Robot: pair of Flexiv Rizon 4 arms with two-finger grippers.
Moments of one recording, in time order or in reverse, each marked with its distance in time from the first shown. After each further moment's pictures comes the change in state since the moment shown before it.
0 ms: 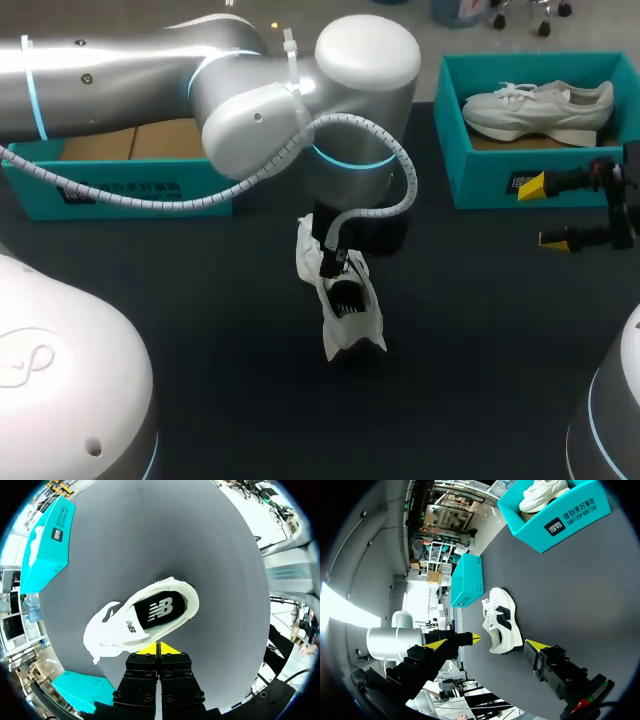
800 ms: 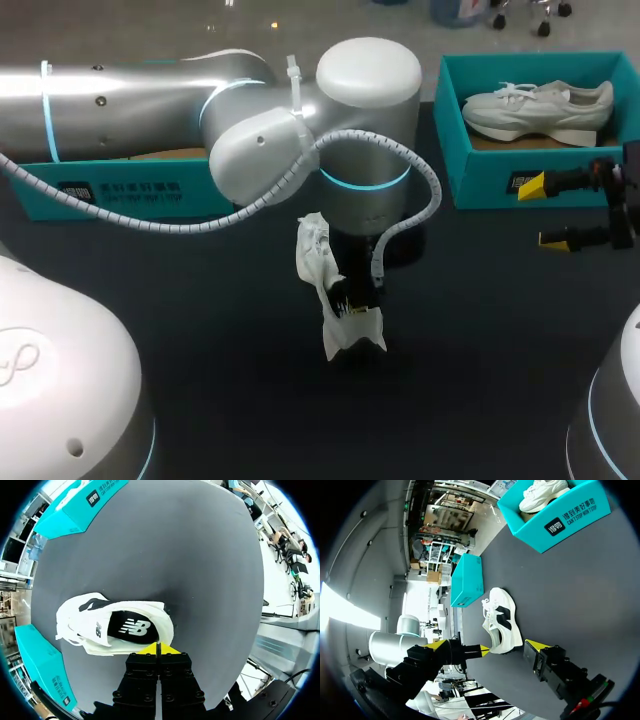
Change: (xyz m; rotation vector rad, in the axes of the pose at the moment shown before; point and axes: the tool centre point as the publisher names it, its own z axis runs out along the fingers) left arm 0.046 -0.046 0.009 0.100 0.097 -0.473; right arm 0.000 0.000 0.000 0.000 0.000 0.000
